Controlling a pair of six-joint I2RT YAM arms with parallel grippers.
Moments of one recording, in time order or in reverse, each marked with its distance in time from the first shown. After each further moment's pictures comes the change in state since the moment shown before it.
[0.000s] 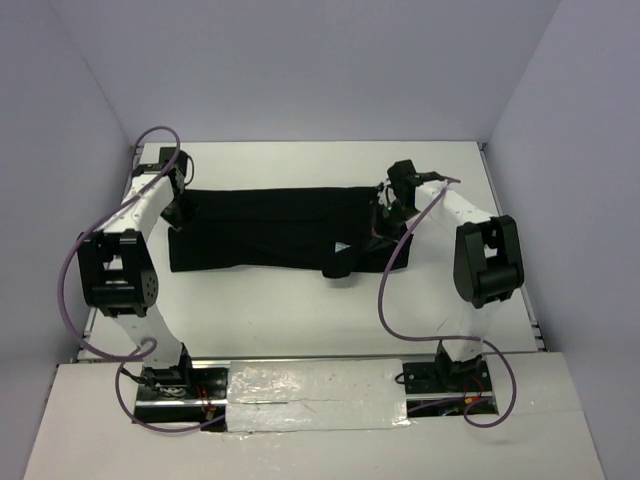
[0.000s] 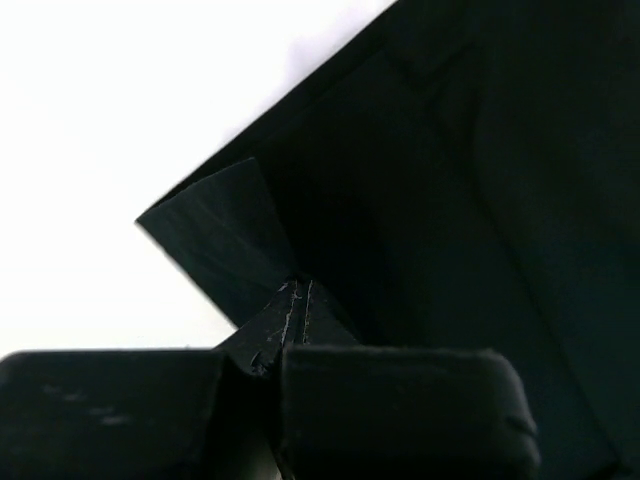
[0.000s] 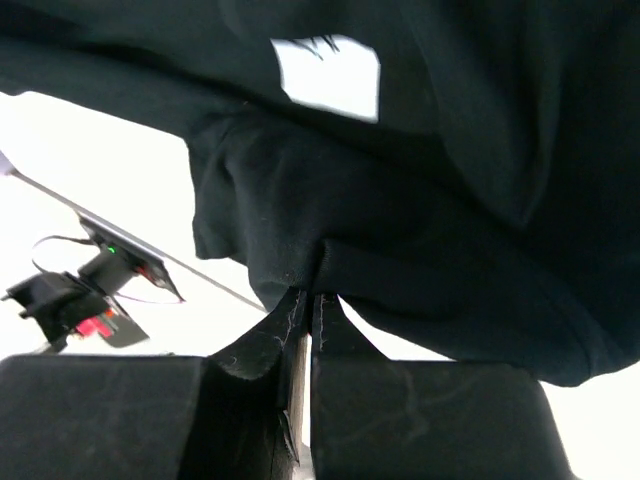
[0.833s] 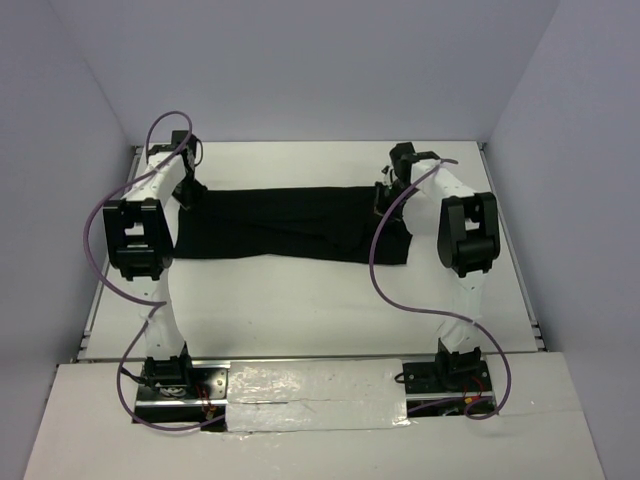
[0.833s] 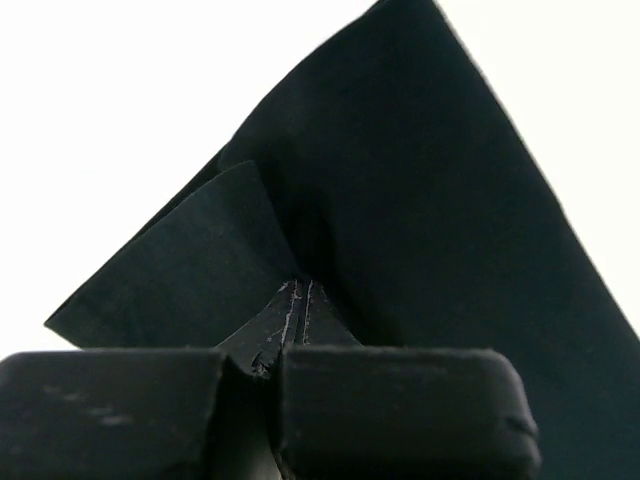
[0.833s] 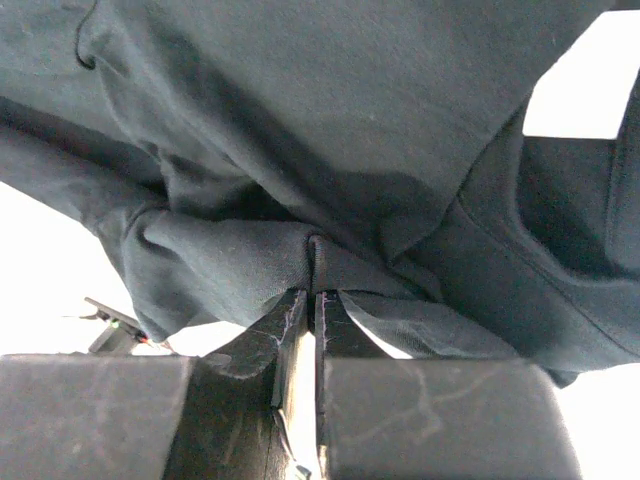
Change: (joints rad) left arm 0.000 0.371 0.381 0.010 0.009 0.060; right arm -0.081 0.314 0.367 -0.080 0.086 -0.010
